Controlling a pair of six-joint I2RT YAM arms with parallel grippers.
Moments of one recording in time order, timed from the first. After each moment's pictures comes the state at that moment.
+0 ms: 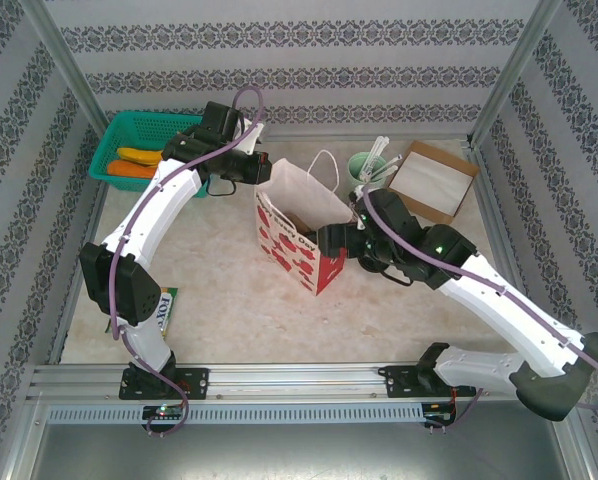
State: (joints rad) left arm -0.34 1.78 1.86 -0.92 0.37 -0.14; right arm 0.77 1.13 1.28 -0.93 0.17 0.59
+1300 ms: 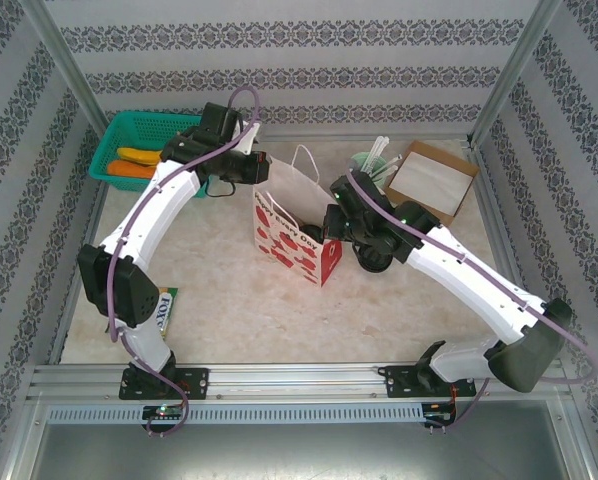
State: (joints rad) left arm -0.34 1.76 1.83 -0.92 0.33 -0.20; right arm 0.73 1.34 1.37 -0.88 0.14 0.76
